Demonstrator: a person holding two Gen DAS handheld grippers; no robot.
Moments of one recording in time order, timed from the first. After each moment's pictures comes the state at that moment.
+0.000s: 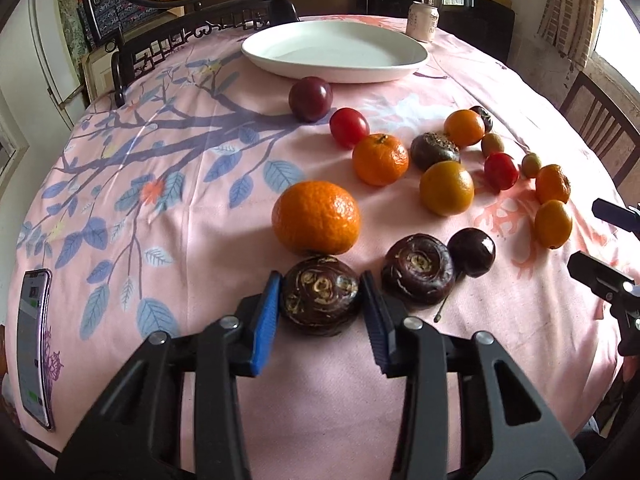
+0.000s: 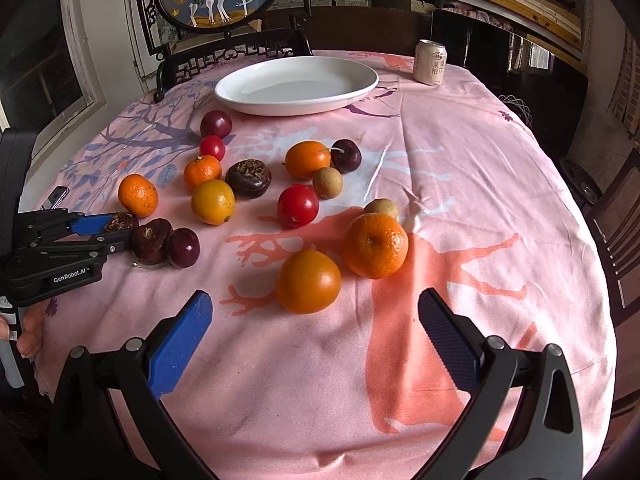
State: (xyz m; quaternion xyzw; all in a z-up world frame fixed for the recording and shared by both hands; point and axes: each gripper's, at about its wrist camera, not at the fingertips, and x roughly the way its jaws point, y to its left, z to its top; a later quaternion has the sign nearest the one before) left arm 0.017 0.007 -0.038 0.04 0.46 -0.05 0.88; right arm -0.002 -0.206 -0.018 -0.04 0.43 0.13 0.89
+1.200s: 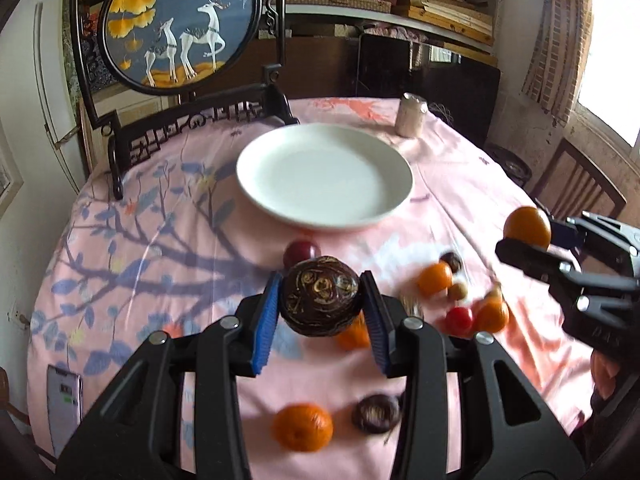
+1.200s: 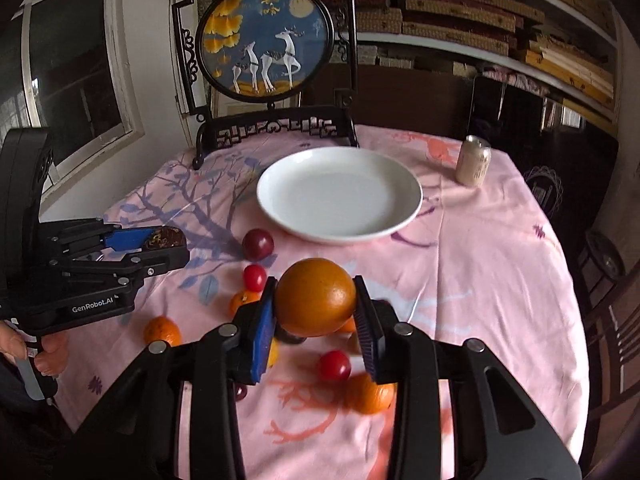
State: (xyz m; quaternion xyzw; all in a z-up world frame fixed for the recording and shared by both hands) left arm 0.088 0.003 0.065 0.00 0.37 -0.07 0.93; right arm 0.081 -0.157 0.074 -0.08 0.34 0.21 0.91
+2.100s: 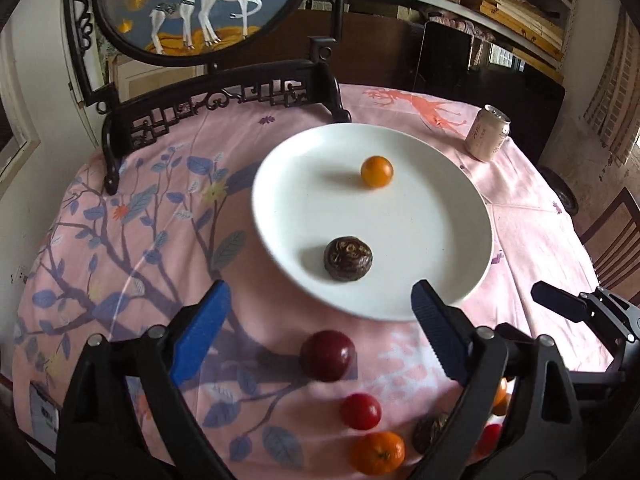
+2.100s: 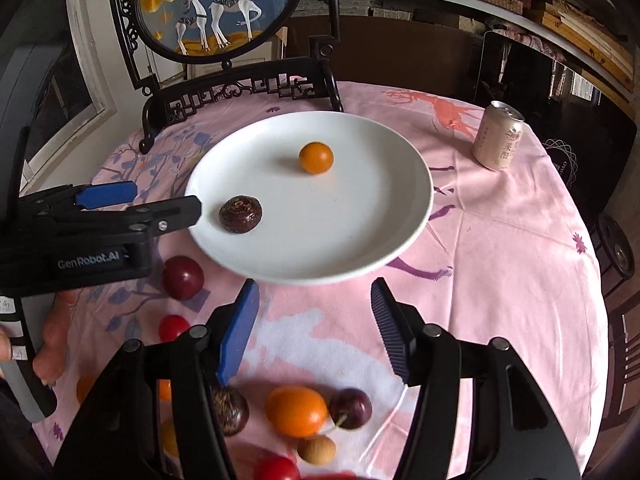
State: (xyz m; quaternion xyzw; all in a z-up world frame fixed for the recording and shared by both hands) left arm 0.183 0.008 0.036 -0.04 0.41 0.01 0.91; right arm 0.167 -0.172 0.028 -0.04 0.42 0.20 0.89
